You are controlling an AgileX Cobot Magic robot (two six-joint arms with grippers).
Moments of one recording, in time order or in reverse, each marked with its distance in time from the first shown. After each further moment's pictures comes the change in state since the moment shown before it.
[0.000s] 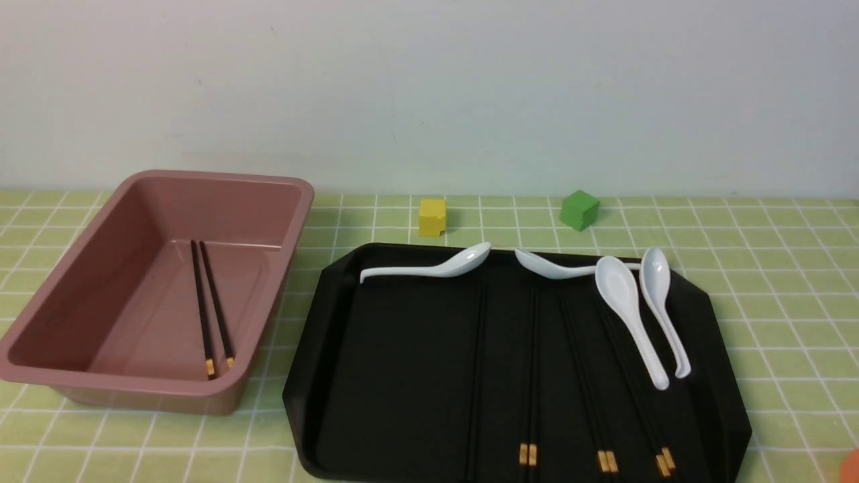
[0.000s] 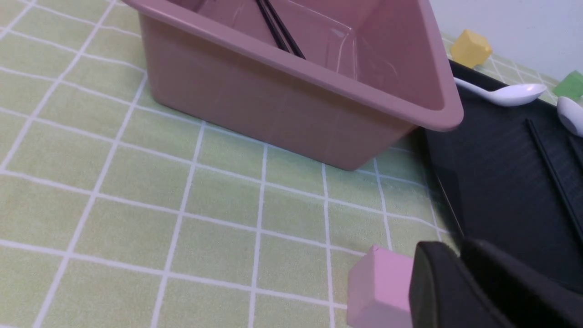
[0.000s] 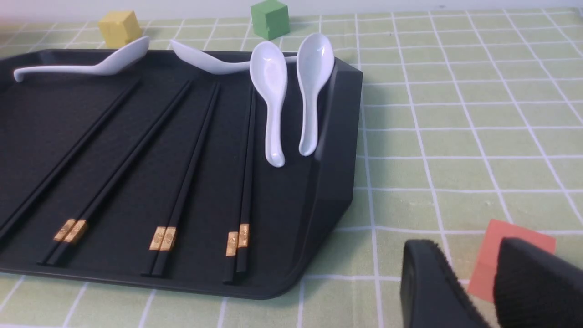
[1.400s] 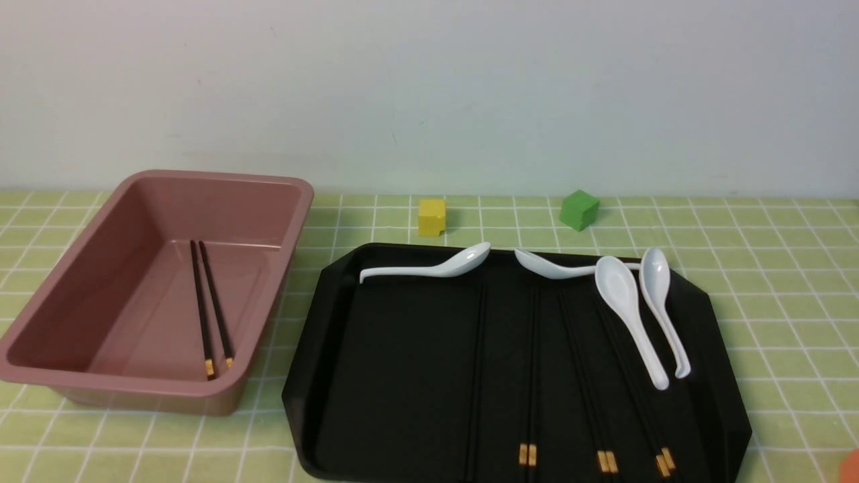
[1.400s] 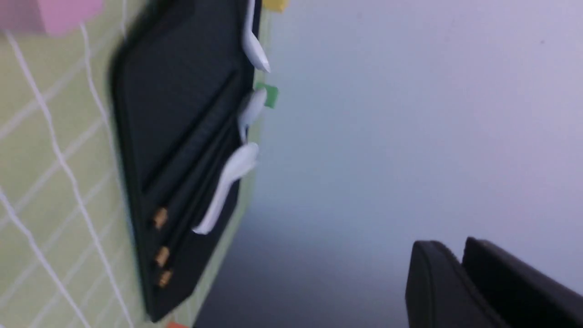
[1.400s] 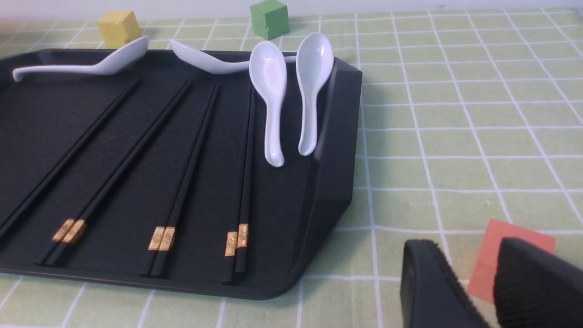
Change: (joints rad) right arm 0.000 0.000 0.000 0.000 0.000 0.000; left arm 0.000 0.000 -0.006 -1.053 -0.037 -0.347
